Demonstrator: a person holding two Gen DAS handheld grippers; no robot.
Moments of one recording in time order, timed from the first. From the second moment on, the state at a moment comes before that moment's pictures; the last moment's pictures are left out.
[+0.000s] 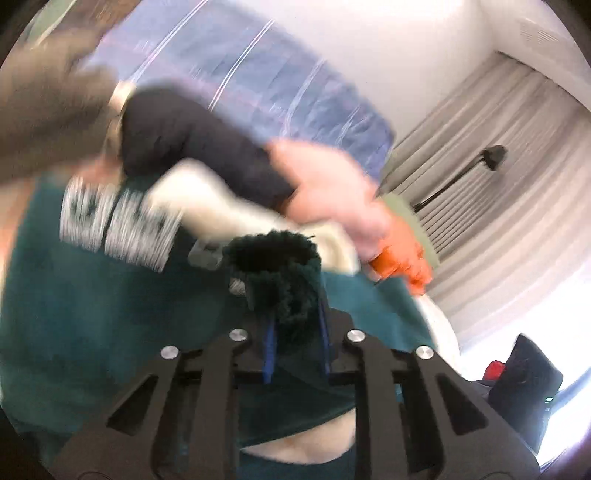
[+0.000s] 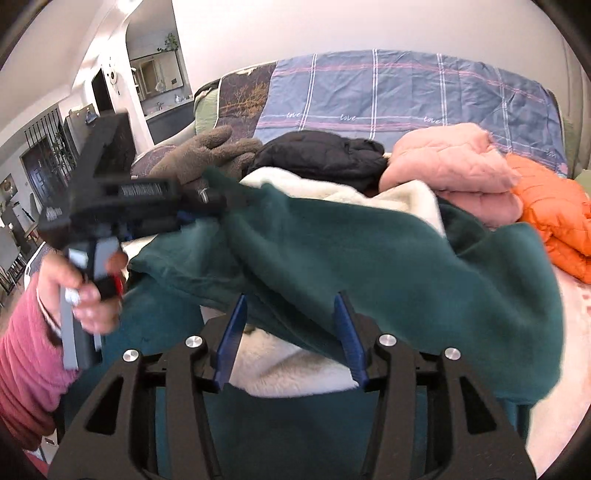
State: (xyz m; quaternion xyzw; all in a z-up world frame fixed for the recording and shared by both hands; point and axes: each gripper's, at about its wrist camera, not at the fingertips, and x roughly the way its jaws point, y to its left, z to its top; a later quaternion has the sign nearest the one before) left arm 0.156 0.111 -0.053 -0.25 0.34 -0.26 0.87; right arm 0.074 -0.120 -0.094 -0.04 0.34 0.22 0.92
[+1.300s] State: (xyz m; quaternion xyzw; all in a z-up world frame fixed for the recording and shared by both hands) left arm 0.137 0.087 -0.129 0.07 0.36 -0.09 0.93; right arm 0.142 -0.128 -0.159 -0.07 0.37 0.08 0.92
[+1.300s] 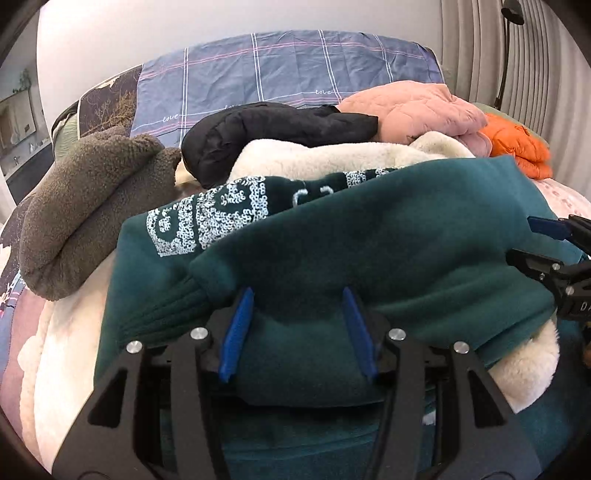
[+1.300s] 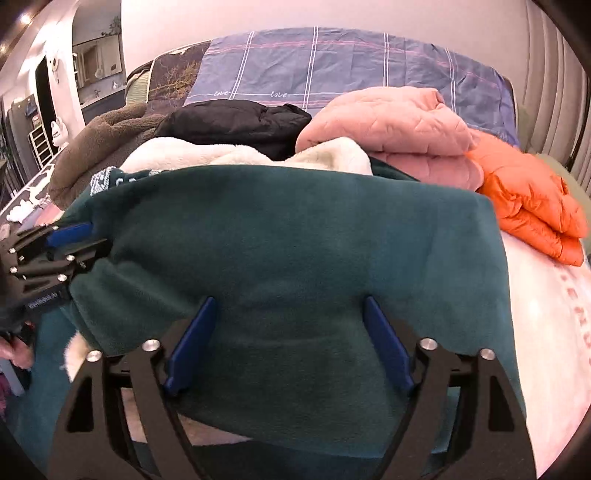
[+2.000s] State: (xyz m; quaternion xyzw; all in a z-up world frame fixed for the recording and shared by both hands) left arm -0.042 0.215 -0.126 -0.01 0.42 -0.10 0.90; right arm -0.032 -0.303 -0.149 0.13 0.40 0.07 0.90
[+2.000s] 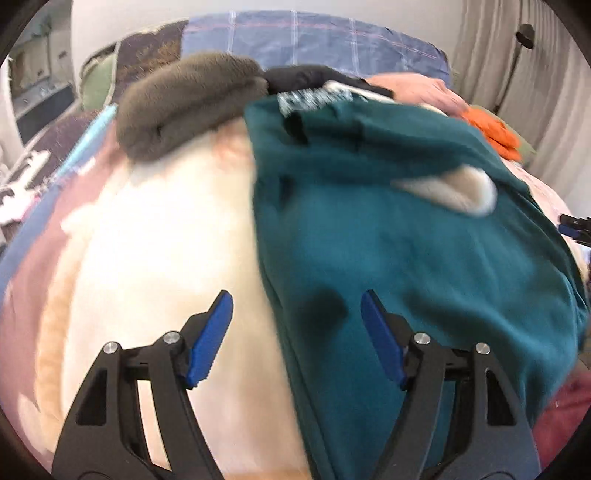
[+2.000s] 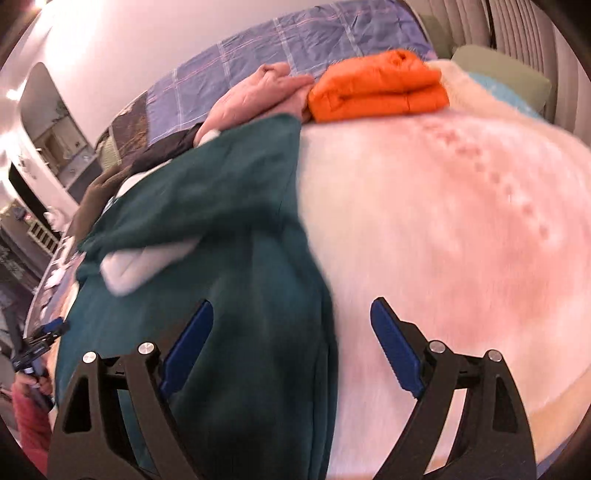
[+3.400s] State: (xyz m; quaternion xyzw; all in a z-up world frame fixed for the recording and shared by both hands) left arm -0.212 0.199 -0.012 -0.13 0.20 -0.19 0.95; right arm -0.195 -0.299 -0.054 0.29 0.19 0.26 0.90
